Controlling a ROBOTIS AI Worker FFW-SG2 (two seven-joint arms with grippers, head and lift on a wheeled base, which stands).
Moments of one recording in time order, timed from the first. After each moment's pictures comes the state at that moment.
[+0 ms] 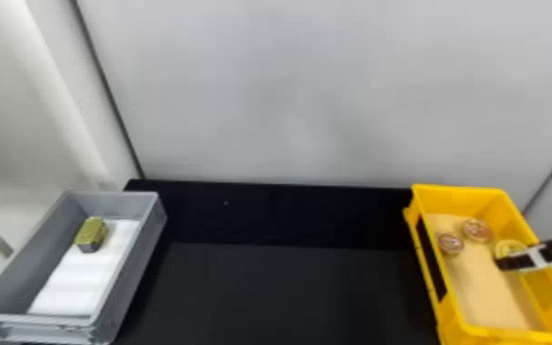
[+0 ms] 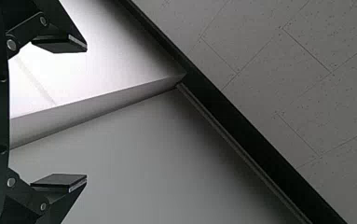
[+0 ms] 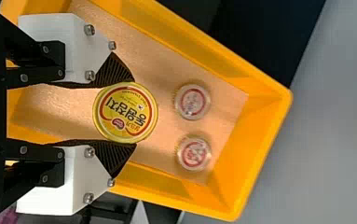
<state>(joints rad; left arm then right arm) -0.43 0.40 0.11 -2.37 -0.35 0.33 0.12 -0.41 -0.40 -0.16 -1.25 0.79 0.89 1.12</state>
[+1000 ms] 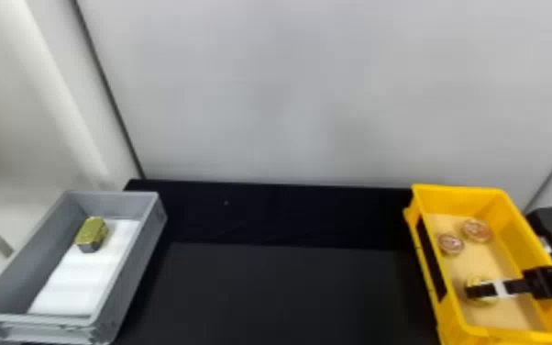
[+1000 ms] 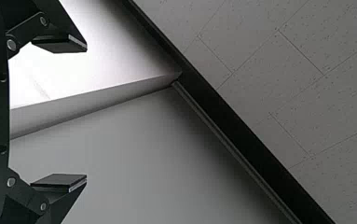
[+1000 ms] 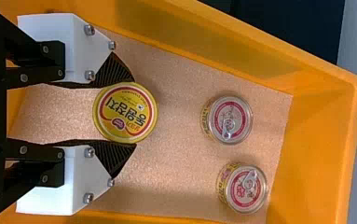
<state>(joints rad) -0.44 0.38 0.10 -2.35 -0.35 0.29 0.12 -0.49 -0.35 -0.18 -0.87 0.52 0.82 0.82</state>
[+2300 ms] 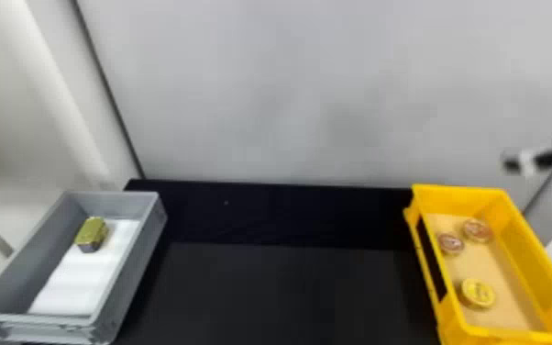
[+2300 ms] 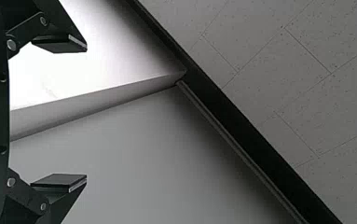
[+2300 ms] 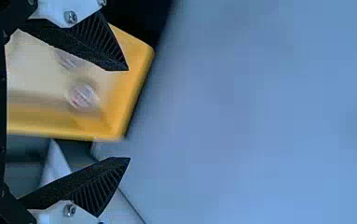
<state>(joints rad) -0.43 0.38 0.10 -2.36 -0.35 0.30 0.11 -0.46 -0.35 -0.10 -1.81 0.73 1.15 0.86</state>
